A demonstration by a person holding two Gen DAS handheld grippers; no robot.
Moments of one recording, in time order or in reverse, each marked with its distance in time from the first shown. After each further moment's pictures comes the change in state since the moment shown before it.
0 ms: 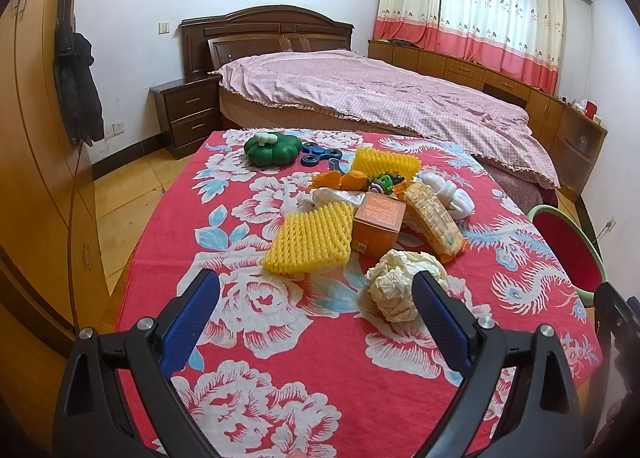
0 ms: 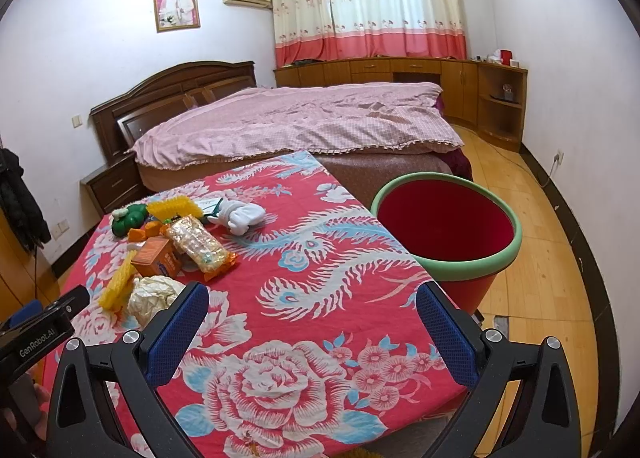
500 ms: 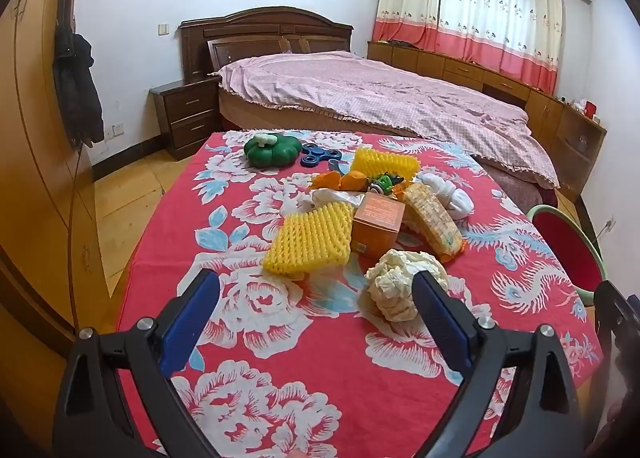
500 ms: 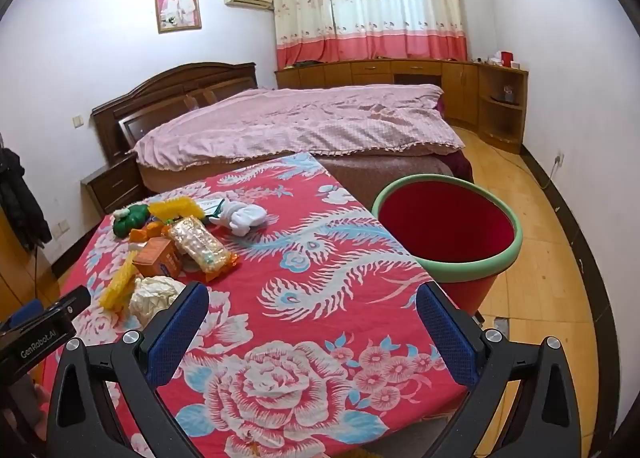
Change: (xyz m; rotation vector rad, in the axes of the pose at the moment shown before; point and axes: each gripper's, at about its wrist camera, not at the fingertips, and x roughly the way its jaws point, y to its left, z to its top) left arm 0.000 -0.001 0.000 0.003 -0.002 0.001; right arm -0.001 0.001 -0.001 -0.001 -0.004 -0.001
